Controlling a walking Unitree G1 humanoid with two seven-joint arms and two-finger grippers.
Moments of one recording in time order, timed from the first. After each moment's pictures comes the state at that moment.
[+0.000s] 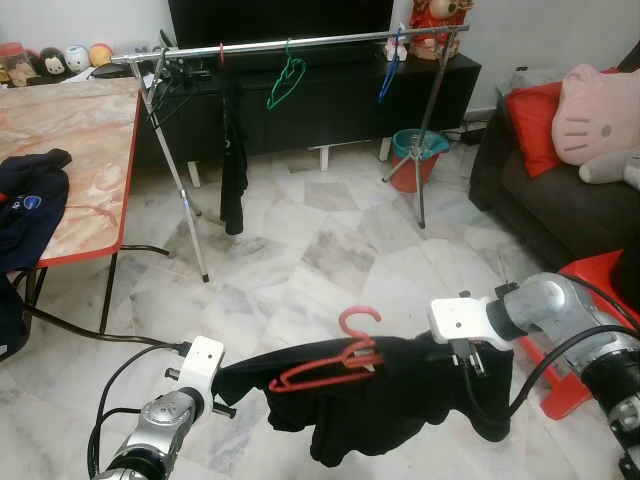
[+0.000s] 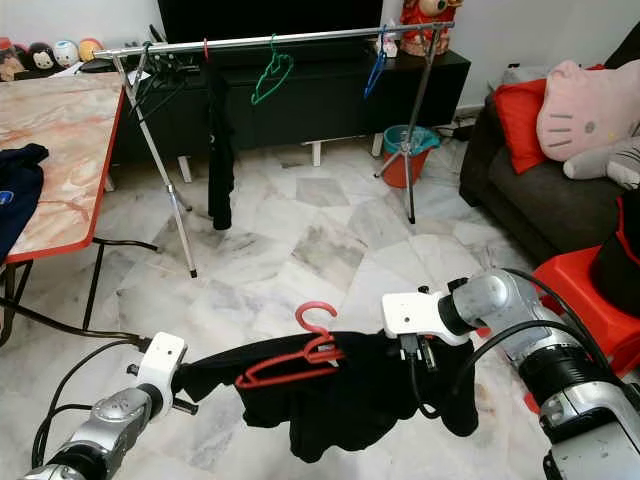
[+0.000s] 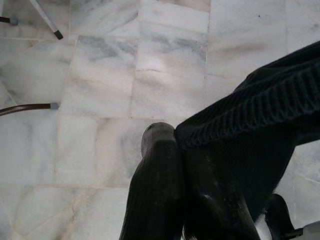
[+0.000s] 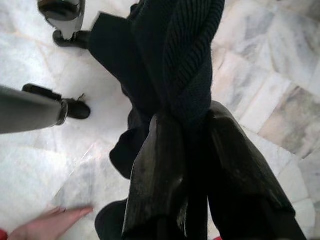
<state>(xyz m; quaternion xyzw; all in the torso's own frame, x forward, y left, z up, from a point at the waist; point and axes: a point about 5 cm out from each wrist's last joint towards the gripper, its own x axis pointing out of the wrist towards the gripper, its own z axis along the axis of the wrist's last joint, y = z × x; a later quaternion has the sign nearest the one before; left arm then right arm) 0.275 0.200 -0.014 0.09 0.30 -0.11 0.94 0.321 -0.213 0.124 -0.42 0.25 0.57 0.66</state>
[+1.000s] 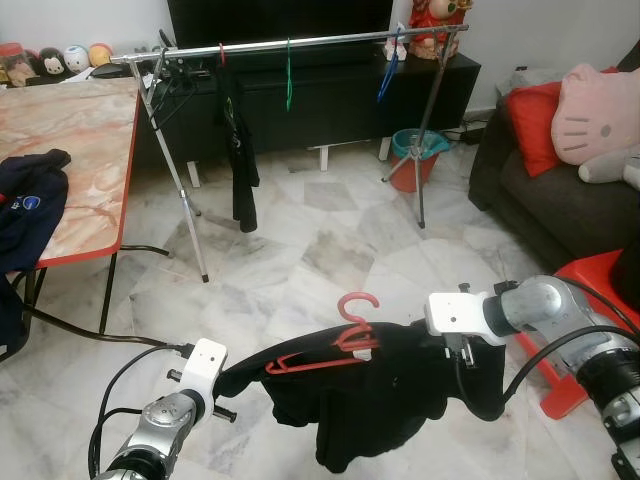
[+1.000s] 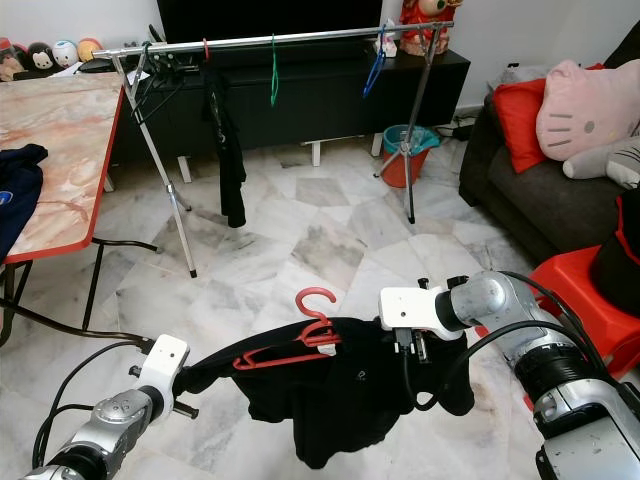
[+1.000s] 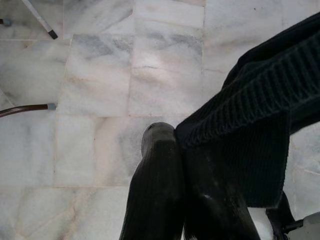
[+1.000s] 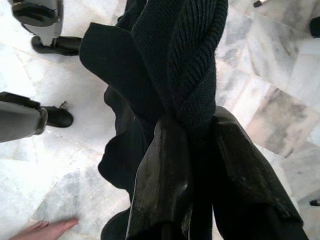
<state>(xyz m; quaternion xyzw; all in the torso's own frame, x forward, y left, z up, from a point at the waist) 0.273 0.197 -0.016 0.10 0.31 -0.13 0.94 0.326 -0.215 0.120 -0.44 0.22 0.54 0.68</state>
